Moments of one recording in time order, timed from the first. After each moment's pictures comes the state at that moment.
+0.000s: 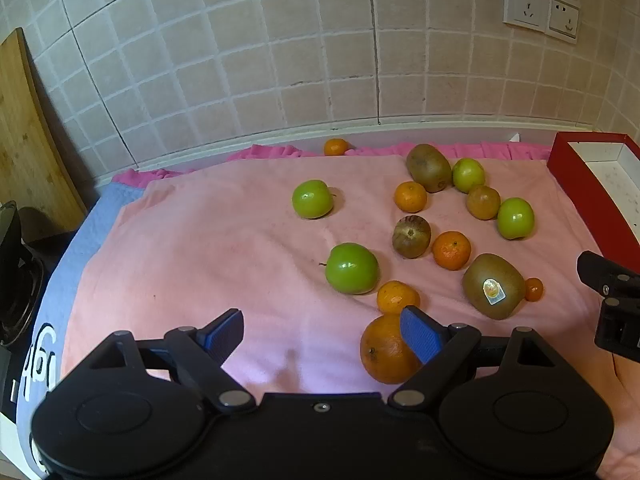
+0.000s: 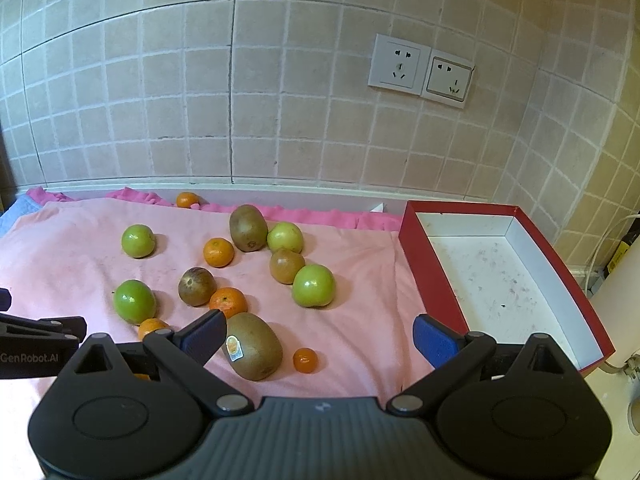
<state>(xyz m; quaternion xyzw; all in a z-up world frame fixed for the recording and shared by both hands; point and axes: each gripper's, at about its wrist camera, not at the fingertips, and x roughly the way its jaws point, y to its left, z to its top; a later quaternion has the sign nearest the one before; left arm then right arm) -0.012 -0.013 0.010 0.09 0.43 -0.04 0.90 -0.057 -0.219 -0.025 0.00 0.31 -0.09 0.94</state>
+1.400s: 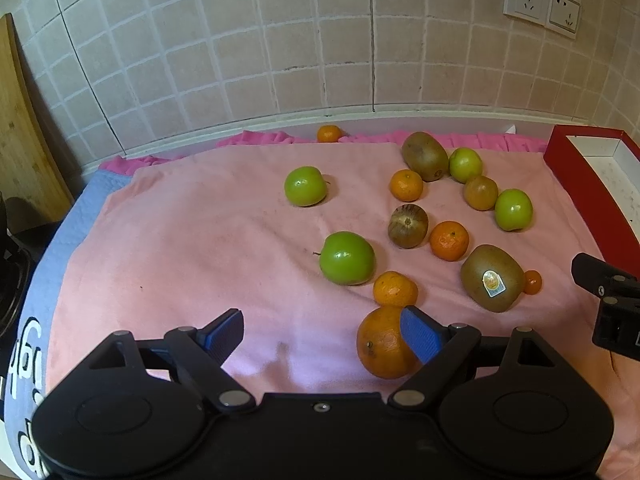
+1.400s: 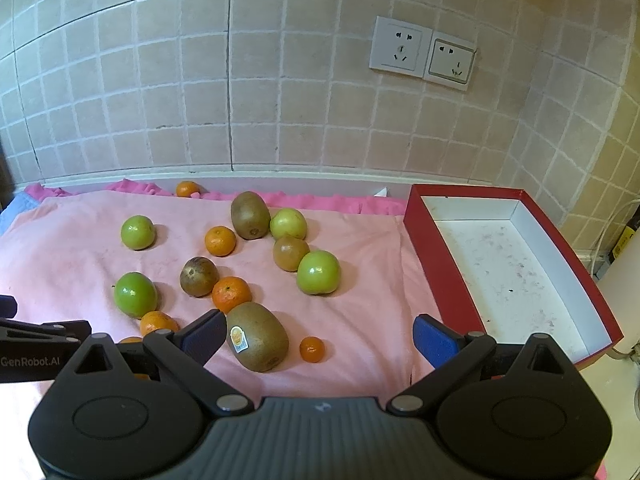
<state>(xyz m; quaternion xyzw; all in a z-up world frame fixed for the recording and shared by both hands) -0.006 -0.004 0.000 0.08 0.45 -0.06 0.89 -0.050 -0.218 -0.035 0.01 0.33 -0.09 0.94</state>
